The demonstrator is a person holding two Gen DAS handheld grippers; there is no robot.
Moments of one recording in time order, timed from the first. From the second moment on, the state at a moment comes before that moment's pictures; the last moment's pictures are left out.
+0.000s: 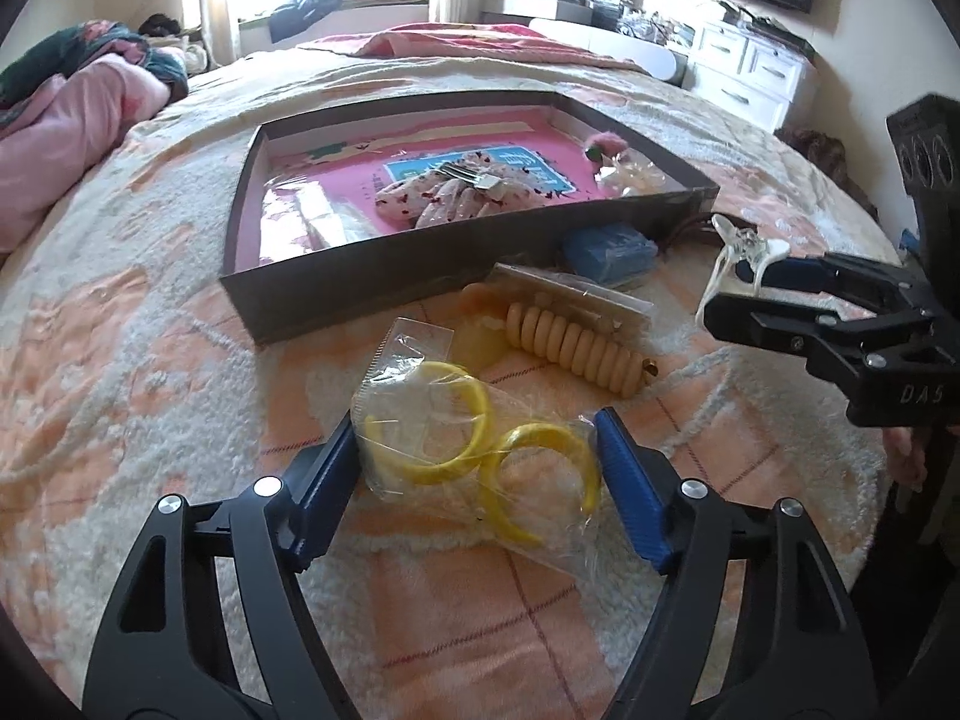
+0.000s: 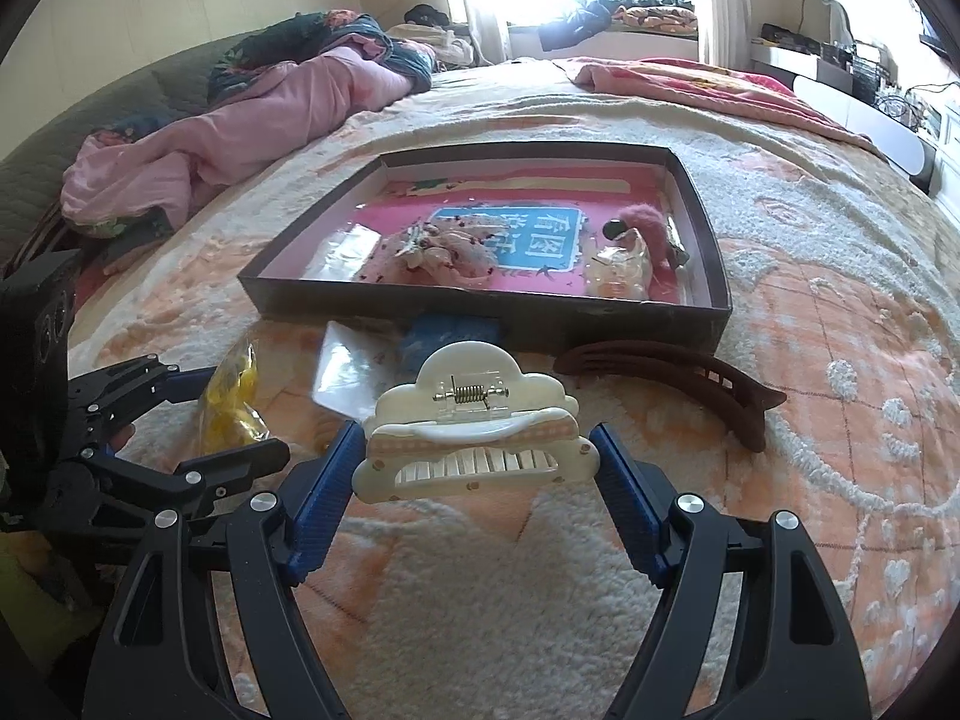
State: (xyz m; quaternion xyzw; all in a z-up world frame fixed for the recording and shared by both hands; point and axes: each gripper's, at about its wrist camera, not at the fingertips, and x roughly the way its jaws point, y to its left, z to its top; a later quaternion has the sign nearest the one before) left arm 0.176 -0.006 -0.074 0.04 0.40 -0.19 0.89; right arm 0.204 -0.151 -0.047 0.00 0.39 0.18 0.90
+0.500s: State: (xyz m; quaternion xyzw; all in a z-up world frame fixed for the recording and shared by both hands) left arm 0.180 0.034 -0.047 -0.02 0.38 -0.14 0.91; right arm 0.200 -0.138 -0.032 -0.01 0.38 0.20 0.90
